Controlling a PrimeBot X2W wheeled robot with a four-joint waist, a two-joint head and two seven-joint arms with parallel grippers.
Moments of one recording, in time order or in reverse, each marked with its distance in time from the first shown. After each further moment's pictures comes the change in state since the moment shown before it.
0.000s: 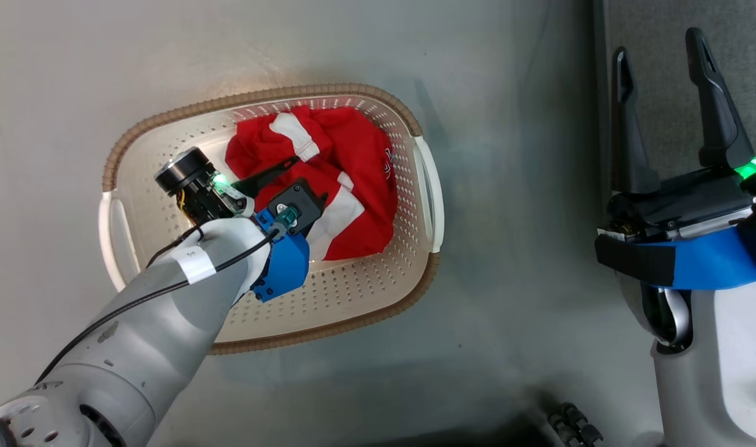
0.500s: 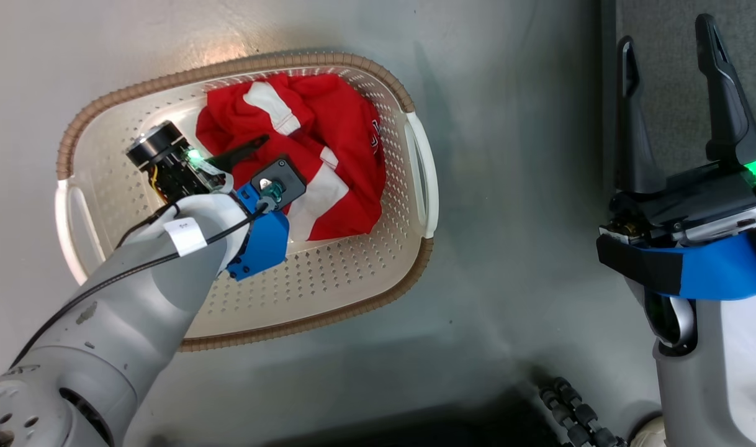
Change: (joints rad) left arm -0.063 0.018 -0.016 0.043 0.036 0.000 0.069; right arm -0.001 0.000 0.012 -0.064 -0.002 0.000 0.000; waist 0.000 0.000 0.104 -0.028
